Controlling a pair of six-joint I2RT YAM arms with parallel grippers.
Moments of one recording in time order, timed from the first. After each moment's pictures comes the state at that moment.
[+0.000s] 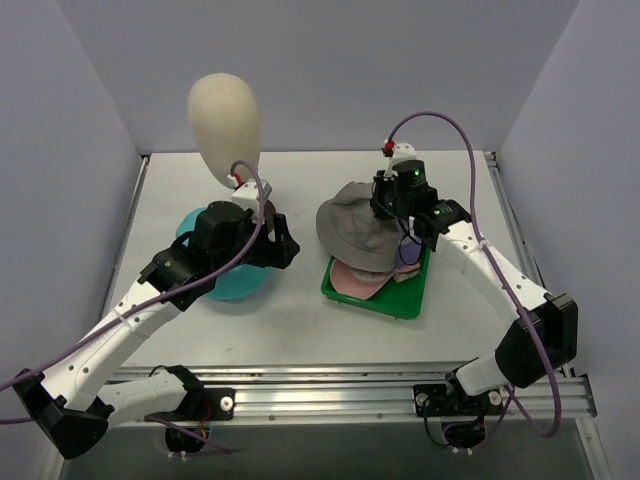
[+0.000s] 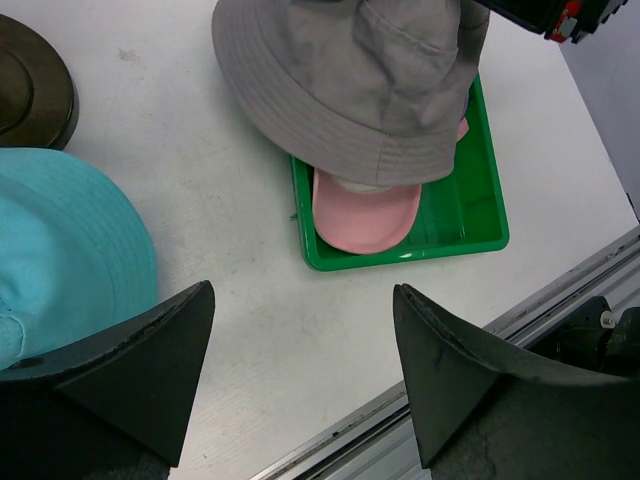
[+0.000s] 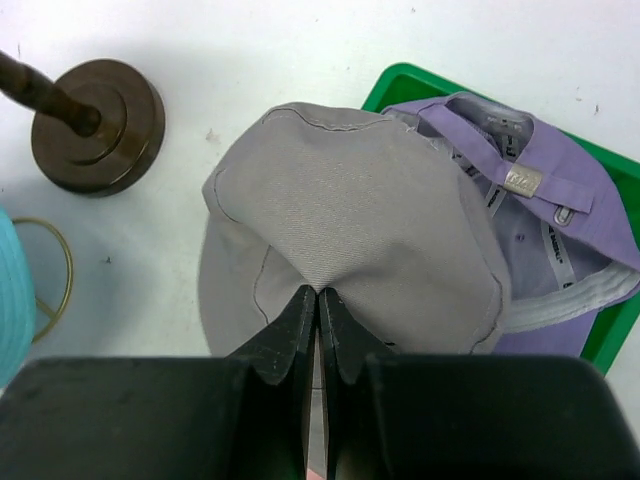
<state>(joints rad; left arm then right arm) -0.71 1.09 1.19 -0.58 -0.06 -0.43 0.43 1.46 1.27 -0.34 0.06 0.26</state>
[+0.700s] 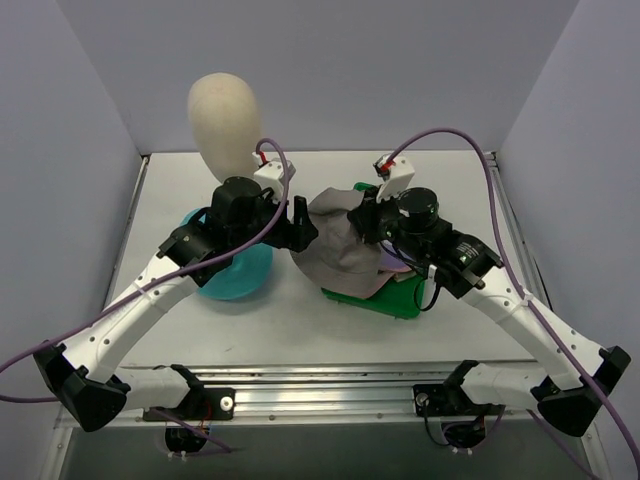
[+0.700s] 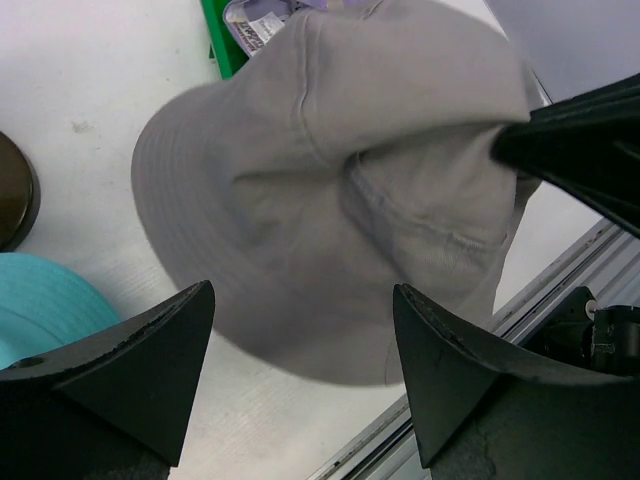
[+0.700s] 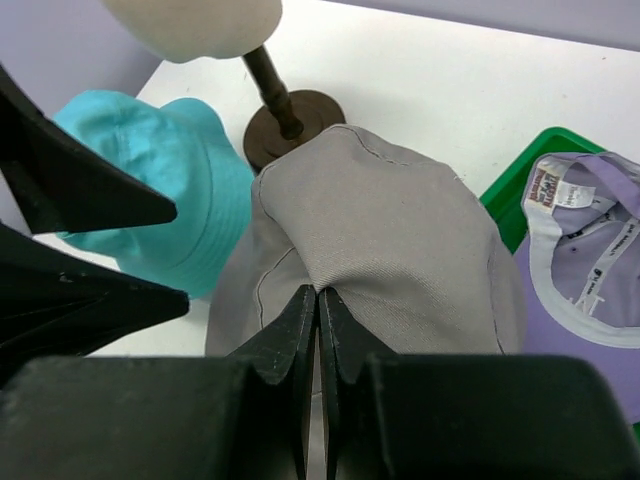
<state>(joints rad) -0.71 1.26 1.36 -0.55 0.03 -0.36 0.72 1.15 1.24 -0.38 0.13 0.31</state>
